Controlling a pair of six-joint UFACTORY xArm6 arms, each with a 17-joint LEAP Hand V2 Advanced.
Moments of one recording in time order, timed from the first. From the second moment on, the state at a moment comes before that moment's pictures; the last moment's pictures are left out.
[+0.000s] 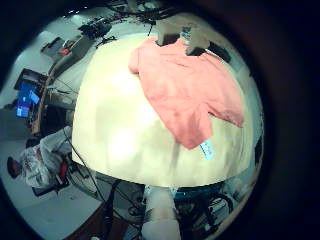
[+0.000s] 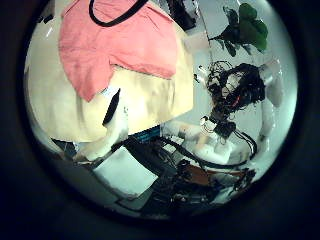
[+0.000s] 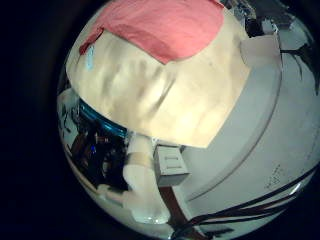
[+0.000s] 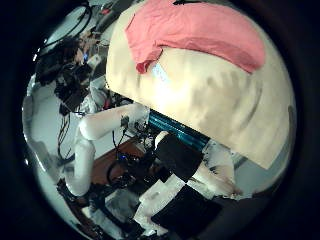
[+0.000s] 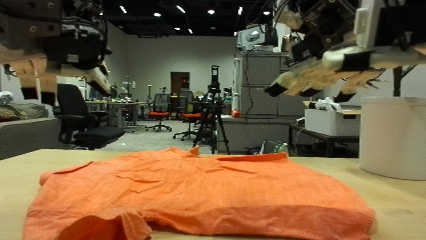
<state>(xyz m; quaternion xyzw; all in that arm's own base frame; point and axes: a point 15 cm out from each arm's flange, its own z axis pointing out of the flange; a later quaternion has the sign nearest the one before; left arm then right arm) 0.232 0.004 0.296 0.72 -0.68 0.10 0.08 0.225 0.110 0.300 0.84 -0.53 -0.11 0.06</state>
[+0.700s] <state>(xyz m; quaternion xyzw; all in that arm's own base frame) 0.219 -0.022 0.267 0.65 -0.75 0.03 0.09 0.234 0.098 0.314 0.82 -0.55 -0.11 0.06</state>
